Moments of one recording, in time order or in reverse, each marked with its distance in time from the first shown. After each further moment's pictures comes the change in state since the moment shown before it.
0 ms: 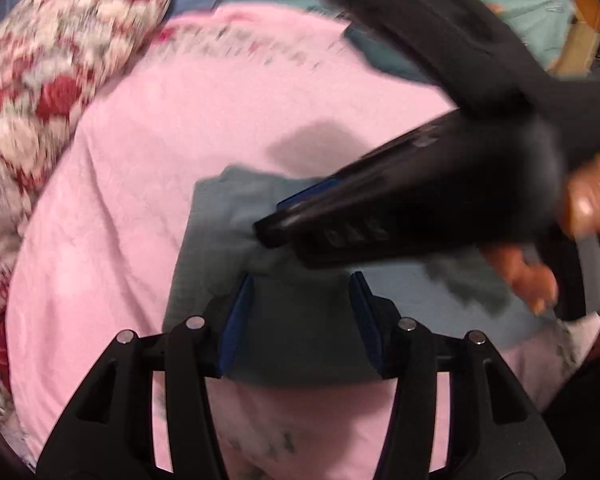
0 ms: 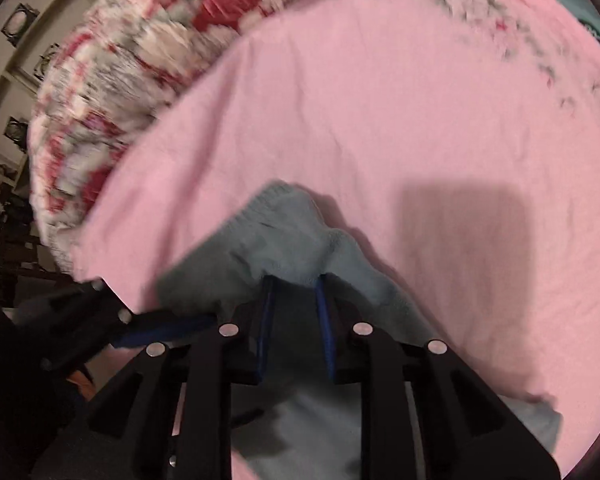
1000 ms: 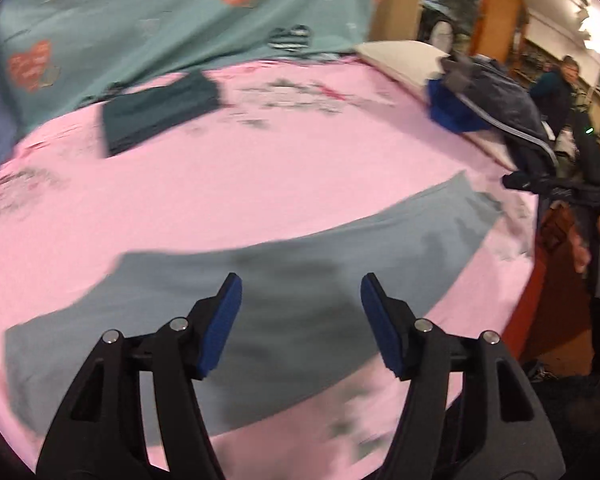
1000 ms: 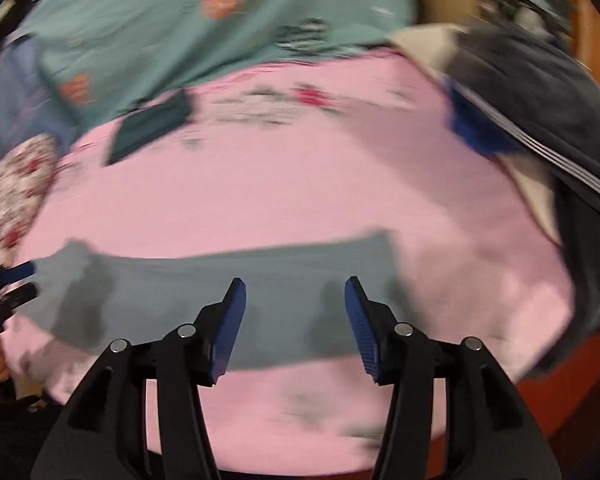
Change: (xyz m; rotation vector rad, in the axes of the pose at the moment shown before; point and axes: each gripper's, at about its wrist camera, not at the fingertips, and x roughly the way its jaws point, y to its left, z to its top) left arm -0.035 -0.332 -0.009 0.496 -0.079 -0.298; right arm -0.313 -0.216 -0.537 0.864 -0.542 -0.589
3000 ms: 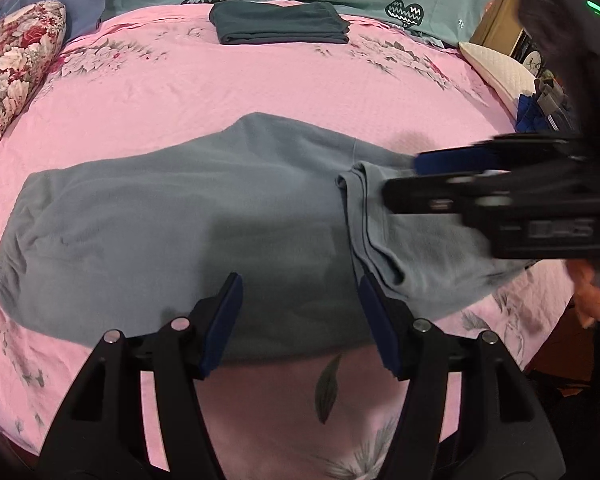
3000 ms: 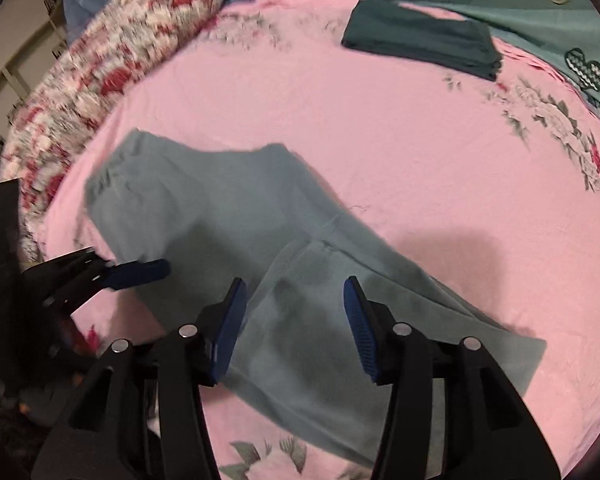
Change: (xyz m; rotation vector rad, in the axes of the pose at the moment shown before) left arm -0.020 0.109 -0.091 -0.332 0.097 0.172; right arm 0.104 0.359 0.001 -0.590 0.314 0.318
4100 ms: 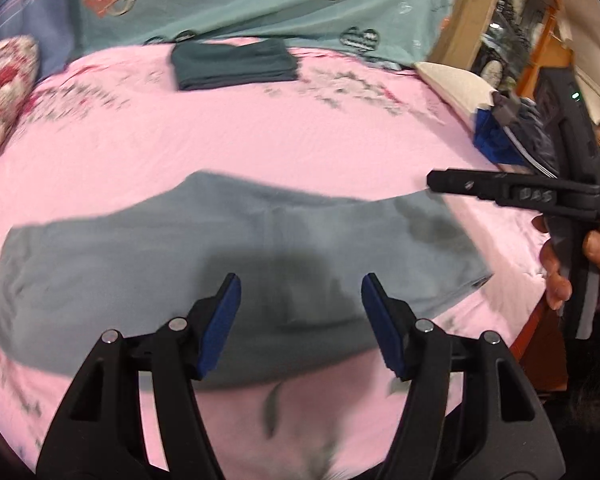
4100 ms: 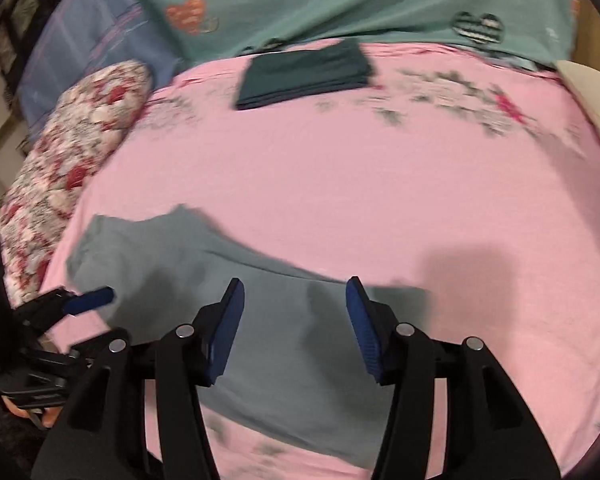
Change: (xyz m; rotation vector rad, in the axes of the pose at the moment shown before) left arm -0.018 -0.041 0.021 0.095 -0.100 -0.127; right arm -0.067 -0.112 -0.058 0.304 -0.237 -0.060
